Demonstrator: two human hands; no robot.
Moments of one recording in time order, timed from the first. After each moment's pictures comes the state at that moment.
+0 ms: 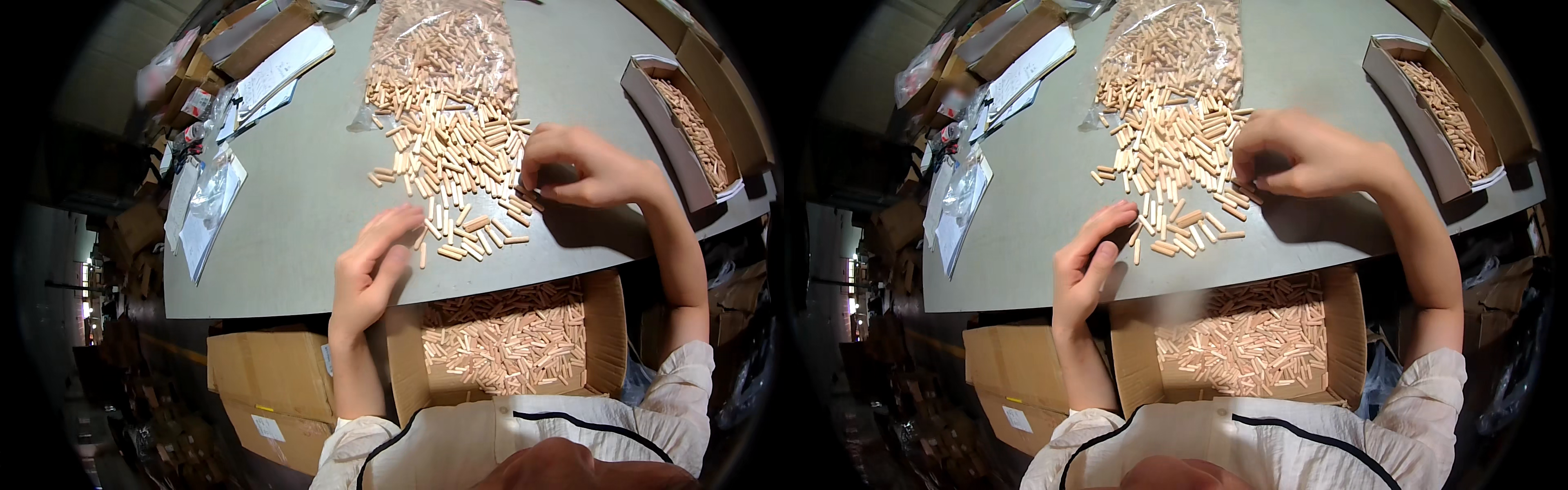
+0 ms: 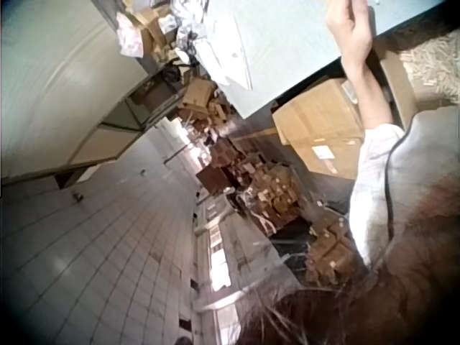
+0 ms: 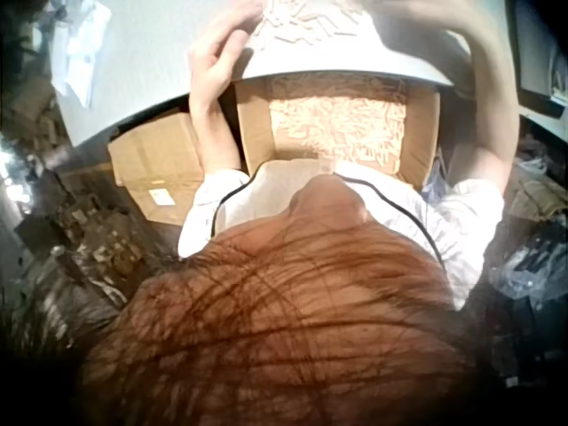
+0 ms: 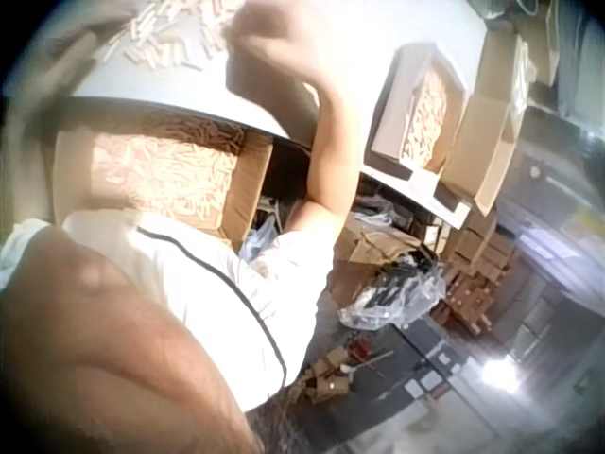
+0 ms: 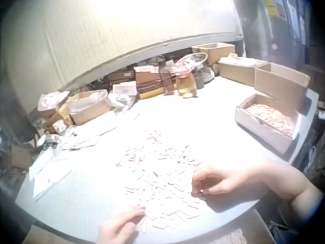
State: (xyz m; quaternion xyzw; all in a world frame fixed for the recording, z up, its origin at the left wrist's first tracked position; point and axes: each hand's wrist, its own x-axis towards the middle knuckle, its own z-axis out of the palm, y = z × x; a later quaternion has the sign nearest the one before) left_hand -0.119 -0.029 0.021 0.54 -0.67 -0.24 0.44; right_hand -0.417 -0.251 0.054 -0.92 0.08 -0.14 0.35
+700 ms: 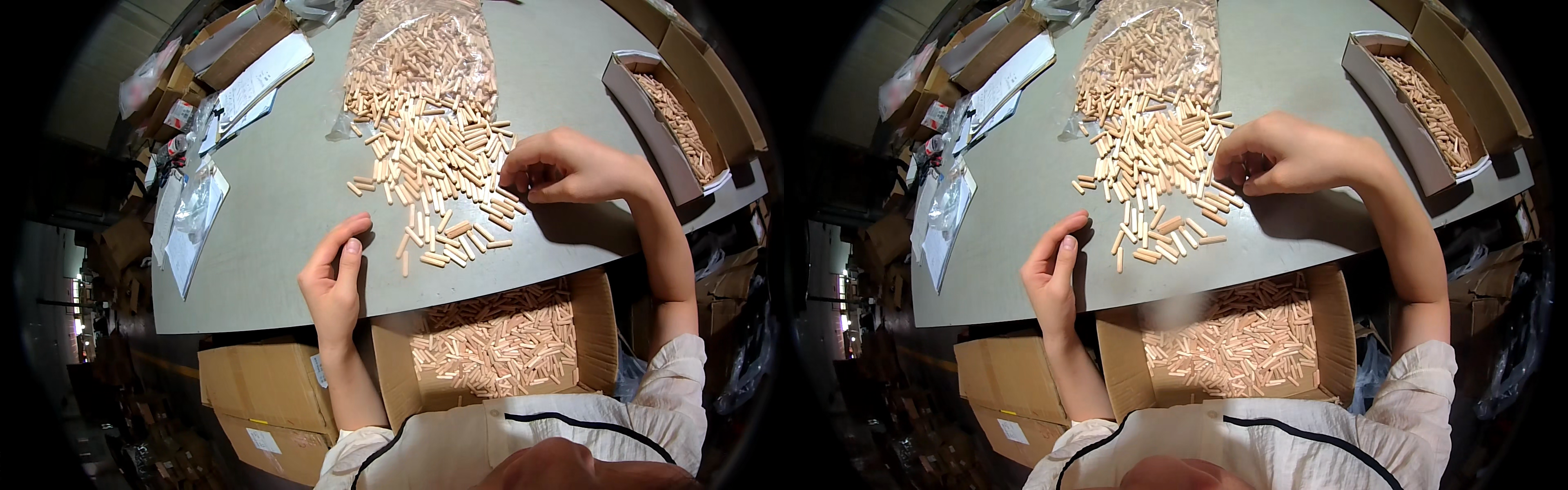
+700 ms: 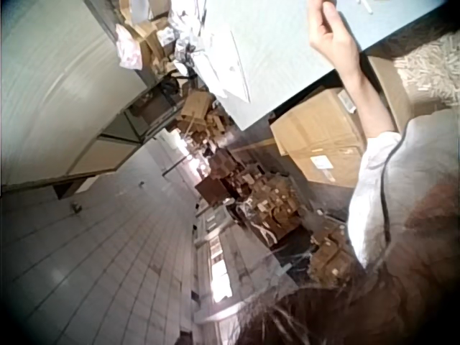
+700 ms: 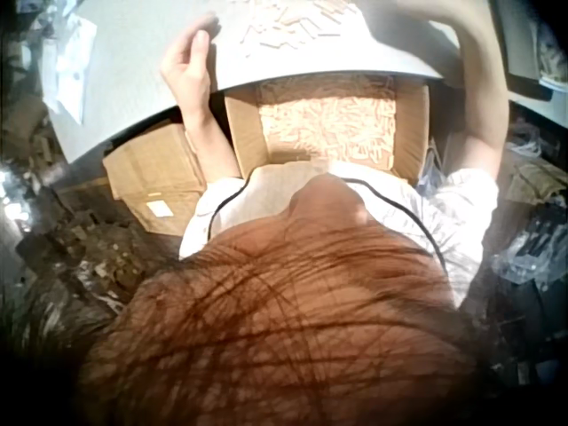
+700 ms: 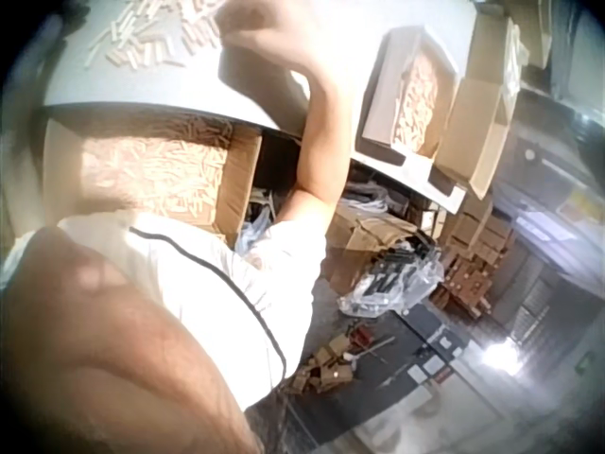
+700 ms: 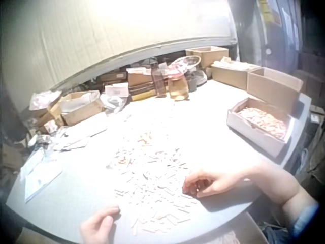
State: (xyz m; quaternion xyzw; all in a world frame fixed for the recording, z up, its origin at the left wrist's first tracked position) left_hand -0.124 -0.024 0.011 0.62 -0.47 -0.26 0.57; right_hand -0.419 -0.245 0.068 -0.87 0.19 -0.04 0.45
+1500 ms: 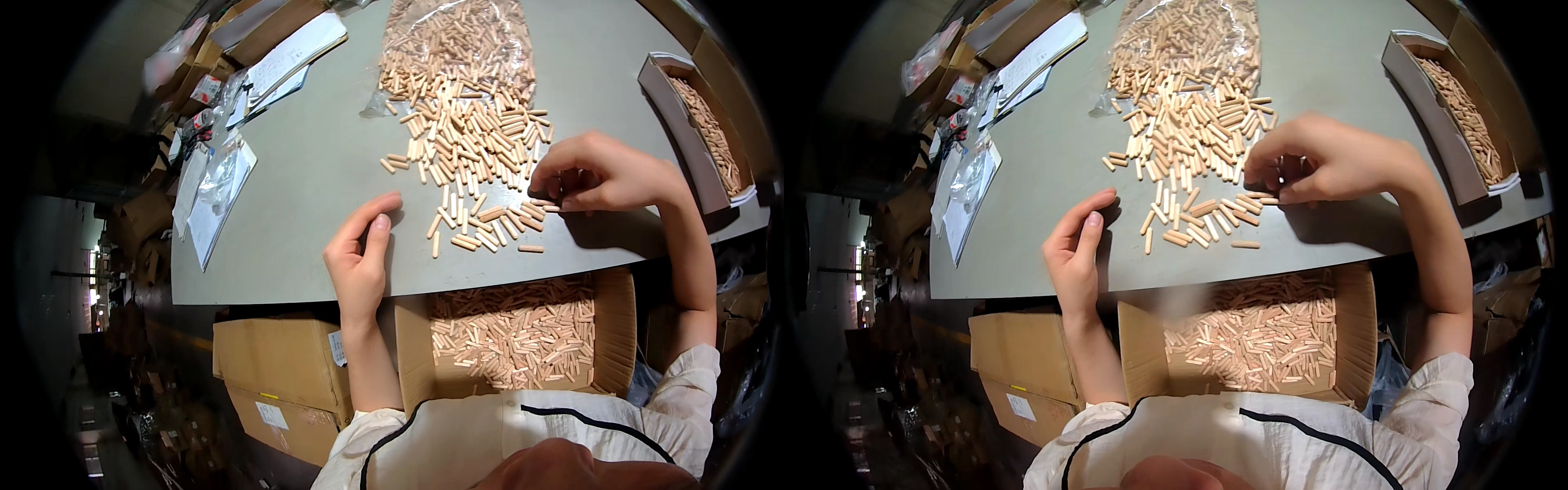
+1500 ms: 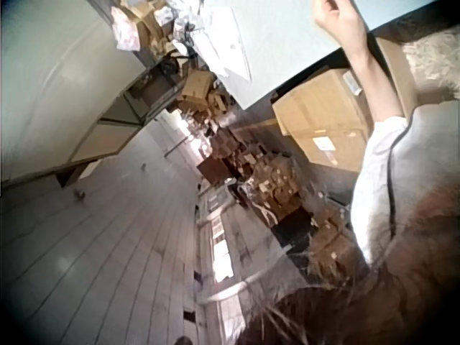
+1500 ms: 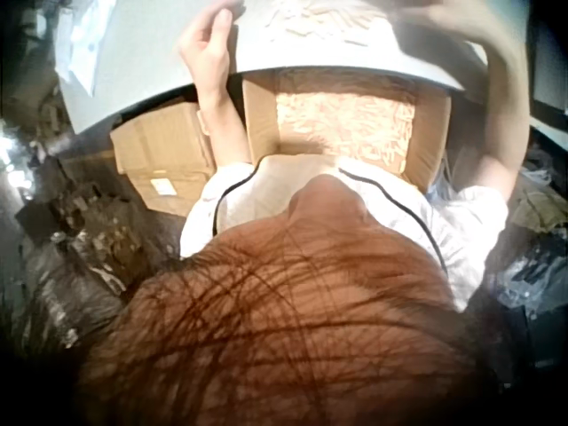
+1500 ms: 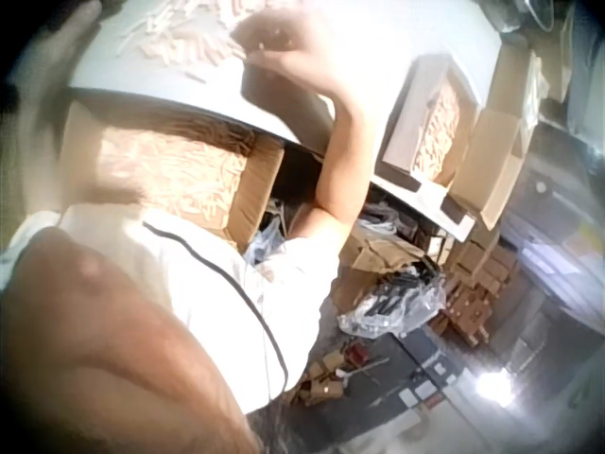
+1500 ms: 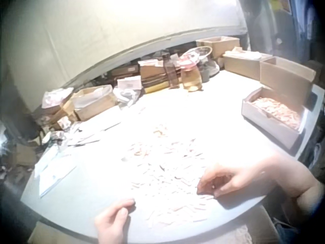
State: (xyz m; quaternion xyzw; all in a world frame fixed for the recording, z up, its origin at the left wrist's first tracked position) left_hand -0.124 -0.023 0.011 0.62 -0.47 -0.25 0.57; right_hand -0.416 -0.238 0.070 -0.86 0.17 -0.01 0.48
